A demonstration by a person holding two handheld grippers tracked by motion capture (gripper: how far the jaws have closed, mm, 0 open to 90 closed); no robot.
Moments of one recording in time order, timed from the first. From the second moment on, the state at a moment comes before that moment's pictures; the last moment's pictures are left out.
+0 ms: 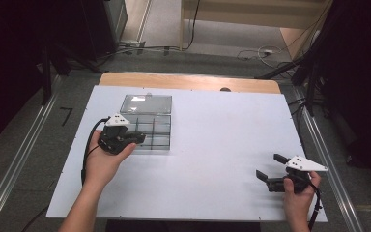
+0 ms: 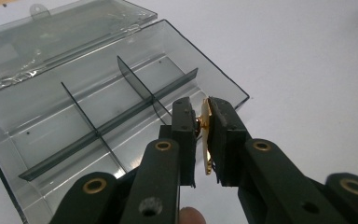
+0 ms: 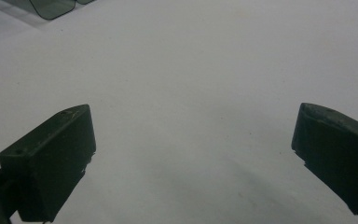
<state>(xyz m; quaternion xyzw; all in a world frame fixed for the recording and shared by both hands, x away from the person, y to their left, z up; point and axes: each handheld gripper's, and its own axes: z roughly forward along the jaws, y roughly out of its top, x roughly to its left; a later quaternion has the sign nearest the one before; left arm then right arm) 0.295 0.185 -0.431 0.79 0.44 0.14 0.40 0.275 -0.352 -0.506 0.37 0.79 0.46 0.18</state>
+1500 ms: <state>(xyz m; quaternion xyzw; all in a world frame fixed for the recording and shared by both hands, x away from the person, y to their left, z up) 0.319 0.190 -0.480 0.74 0.51 0.15 0.43 0.275 -0.353 -0.506 0.37 0.79 0.46 0.18</state>
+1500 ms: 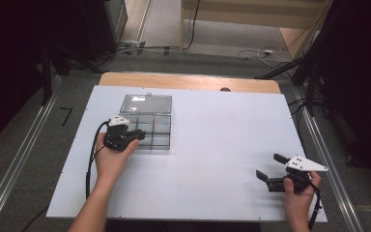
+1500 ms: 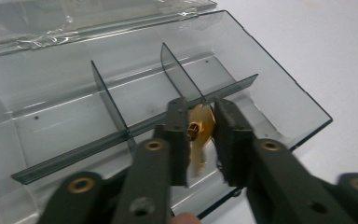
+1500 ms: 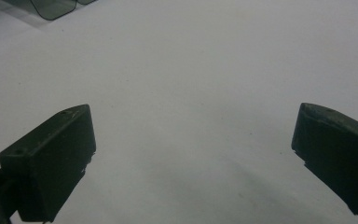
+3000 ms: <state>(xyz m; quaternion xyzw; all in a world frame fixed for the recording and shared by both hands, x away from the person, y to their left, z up) 0.239 0.228 -0.487 0.68 0.47 0.21 0.52 0.275 -0.352 -0.506 0.37 0.79 0.46 0.18</state>
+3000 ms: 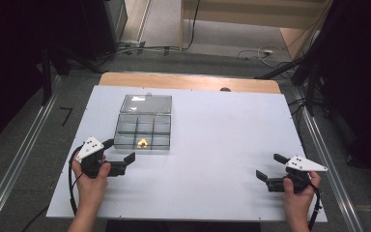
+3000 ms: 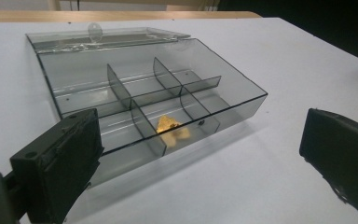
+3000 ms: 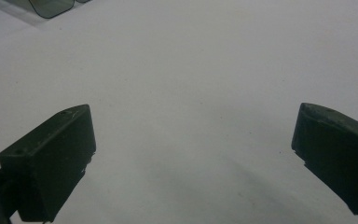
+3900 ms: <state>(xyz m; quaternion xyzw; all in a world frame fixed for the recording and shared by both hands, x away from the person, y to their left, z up) 0.203 0.288 -0.509 0.67 0.49 0.26 0.50 0.275 -0.352 -0.506 0.37 0.79 0.46 0.18</state>
